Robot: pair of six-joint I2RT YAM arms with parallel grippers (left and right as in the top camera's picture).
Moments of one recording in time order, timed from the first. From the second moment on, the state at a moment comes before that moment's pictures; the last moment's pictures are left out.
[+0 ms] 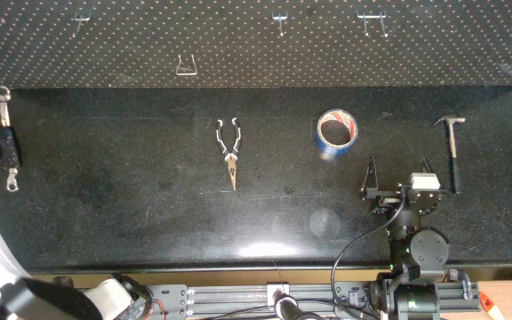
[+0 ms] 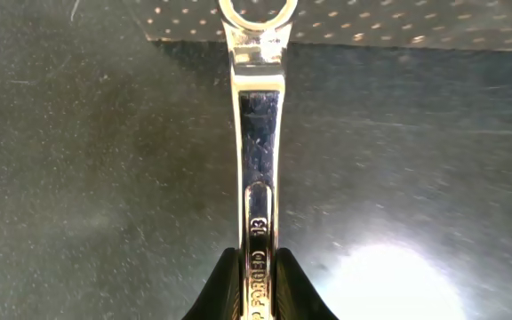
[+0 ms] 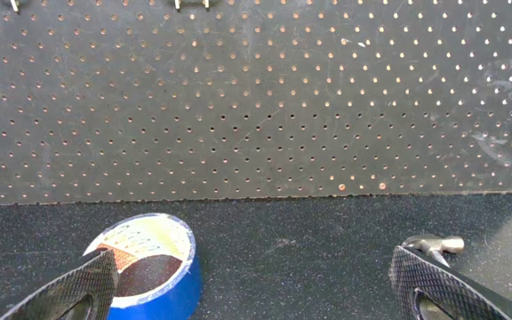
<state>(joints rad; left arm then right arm) 0.74 1.41 1.22 -0.81 0.30 0.57 -0.04 0.01 0.01 -0.07 0.00 0.00</state>
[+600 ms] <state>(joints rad) 0.36 1.10 1.22 -0.91 0.12 0.28 -0.04 0.01 0.01 -0.07 0.00 0.00</state>
